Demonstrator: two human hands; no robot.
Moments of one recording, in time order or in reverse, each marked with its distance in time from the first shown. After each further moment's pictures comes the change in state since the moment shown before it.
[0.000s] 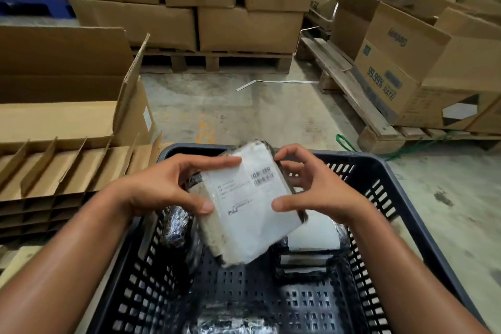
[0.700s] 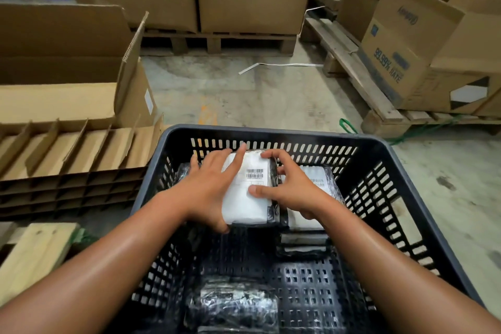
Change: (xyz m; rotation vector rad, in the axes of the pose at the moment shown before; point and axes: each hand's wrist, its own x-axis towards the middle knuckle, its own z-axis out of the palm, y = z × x) left_hand 0.045 -0.063 0.047 1.204 0.158 -0.136; right_hand 0.024 0.062 0.039 -0.069 0.180 0.167
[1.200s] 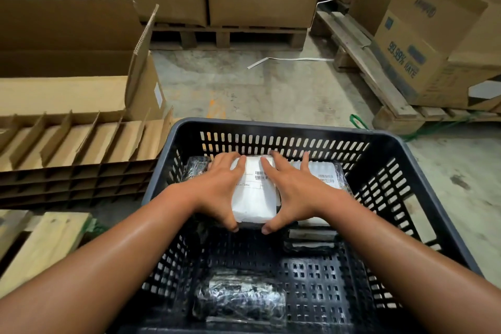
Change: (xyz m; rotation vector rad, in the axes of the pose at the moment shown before) left_hand 0.006 -0.010 0.013 -0.079 -0.124 0.001; right_hand 0.005 -0.002 -0.002 -1.211 -0.296 -0.166
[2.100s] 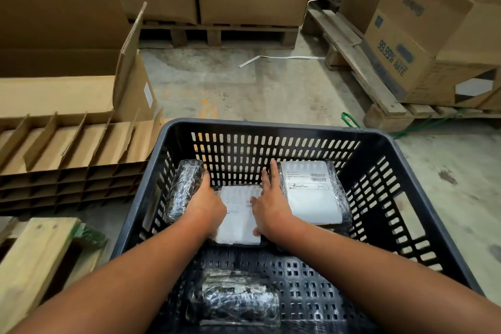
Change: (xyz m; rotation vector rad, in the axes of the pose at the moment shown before) left_hand 0.014 0.015 0.057 0.903 -0.352 -0.122; right_hand 0.039 -0.042 0.068 -0.900 -0.371 0.205
